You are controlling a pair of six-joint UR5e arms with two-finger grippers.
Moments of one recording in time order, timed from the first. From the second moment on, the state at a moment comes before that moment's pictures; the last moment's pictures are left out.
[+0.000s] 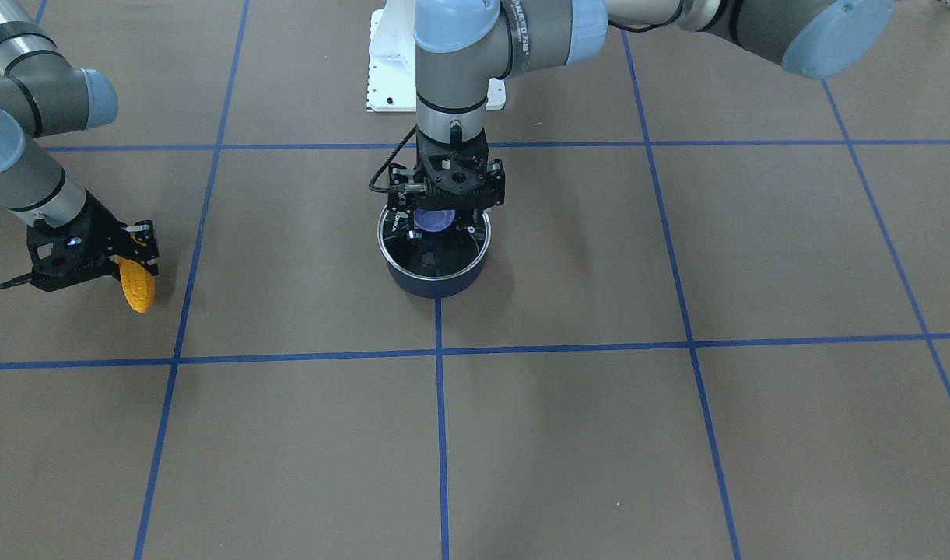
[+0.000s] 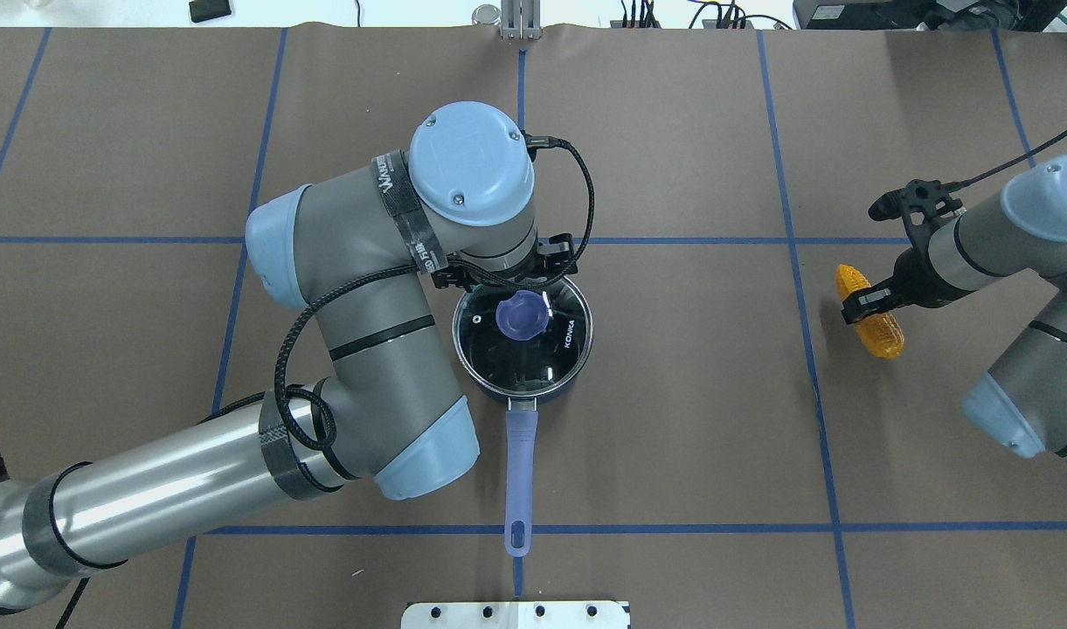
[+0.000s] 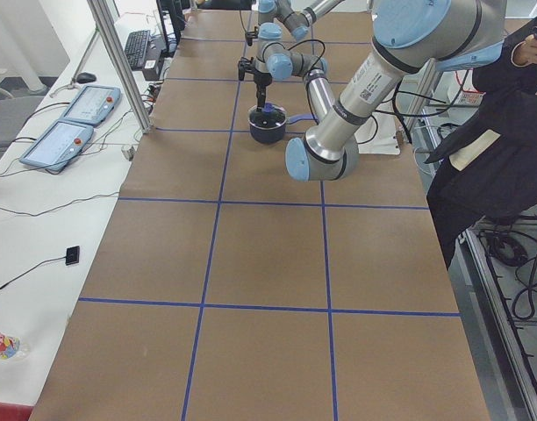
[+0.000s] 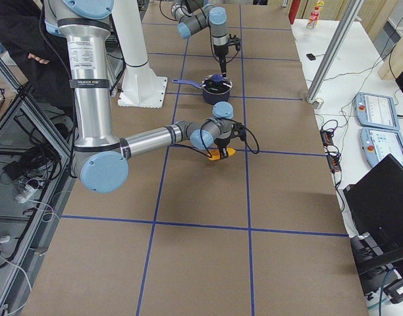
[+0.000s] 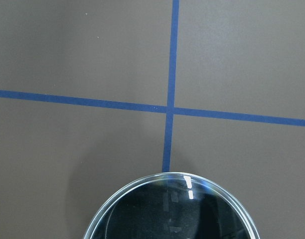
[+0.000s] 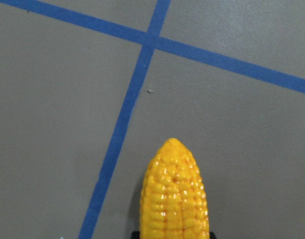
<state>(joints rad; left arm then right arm) -0.53 -2.48 -1.62 -1.46 -1.79 -1.30 0.88 -1.49 1.72 -1.14 2.14 0.64</state>
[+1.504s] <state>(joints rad) -0.48 -2.48 -1.58 -1.50 -1.80 -1.29 0.99 -1.37 1.73 -1.33 2.25 0.61</state>
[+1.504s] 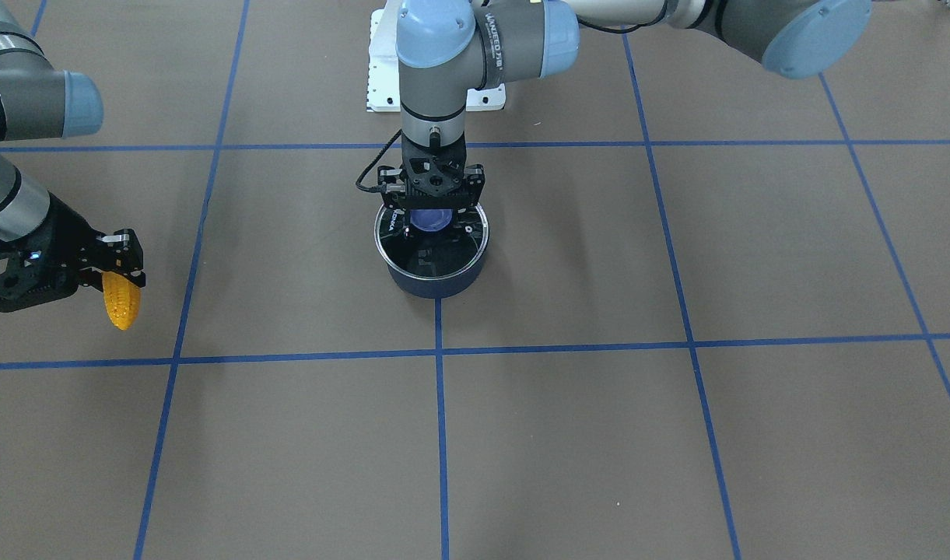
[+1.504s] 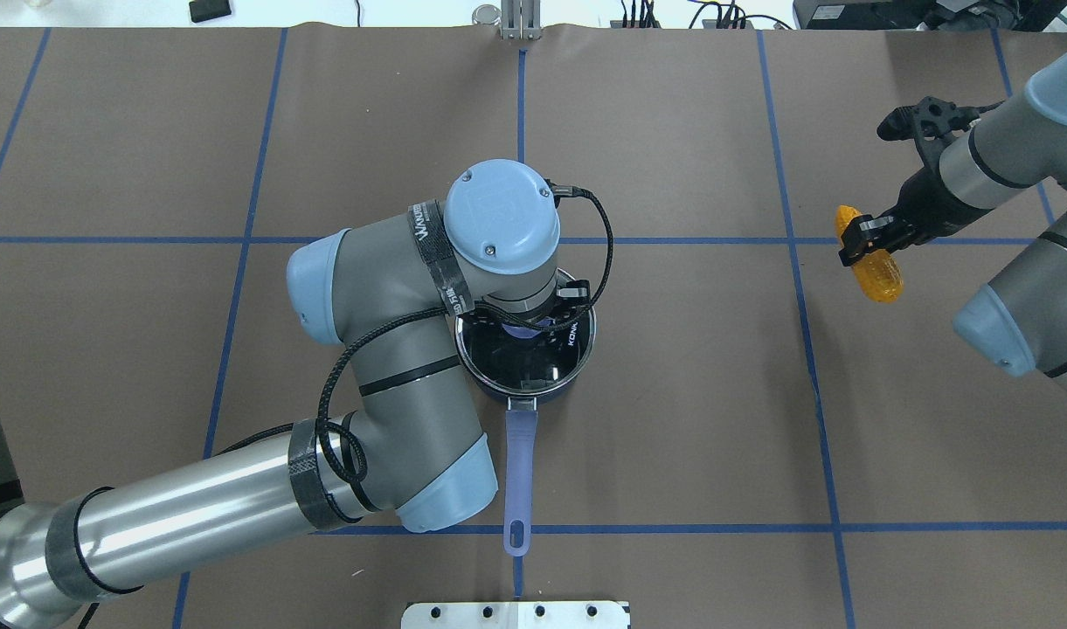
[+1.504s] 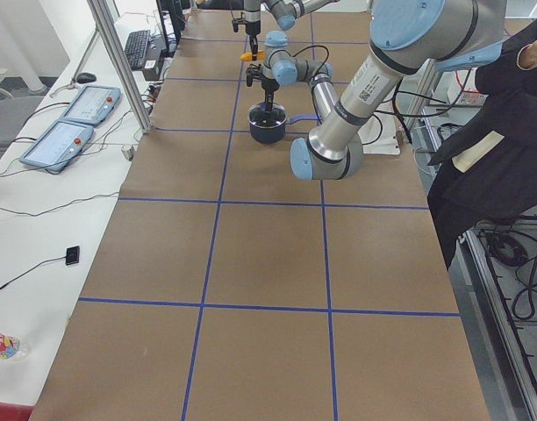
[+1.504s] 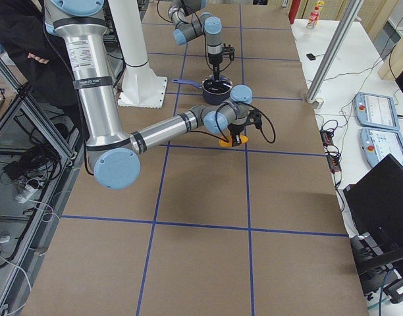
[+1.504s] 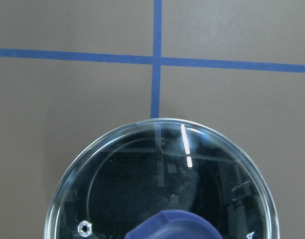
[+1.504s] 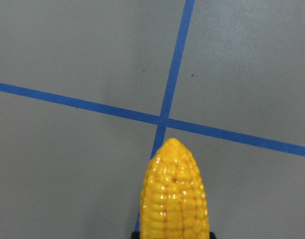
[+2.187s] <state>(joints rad) -0.62 -2.29 -1.83 -1.46 -1.90 -1.11 0.97 -1.24 1.78 -1.51 2.24 0.63</state>
